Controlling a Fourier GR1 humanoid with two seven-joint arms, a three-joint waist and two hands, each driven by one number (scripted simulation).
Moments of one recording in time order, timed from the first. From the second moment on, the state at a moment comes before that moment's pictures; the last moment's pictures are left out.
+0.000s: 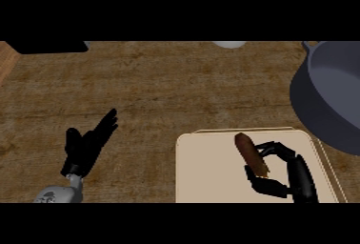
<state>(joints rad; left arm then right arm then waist) -0.07 0.21 -0.12 -1.38 0.10 -0.07 0.15 0.13 -0.17 0.13 -1.49 0.19 -0.22 -0.10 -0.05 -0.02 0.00</state>
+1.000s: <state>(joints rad) -0.09 0.19 -0.13 -1.36 0.07 -0.09 0.14 0.24 -0.76 -0.59 -0.83 -0.21 0.26 -0.73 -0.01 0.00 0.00</state>
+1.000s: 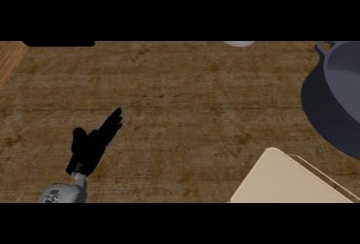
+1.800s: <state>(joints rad) -0.06 0.17 -0.13 -1.39 0.04 -0.10 0.13 0.05 -0.98 -0.56 -0.96 -0.07 0.14 -0.44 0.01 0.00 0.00</state>
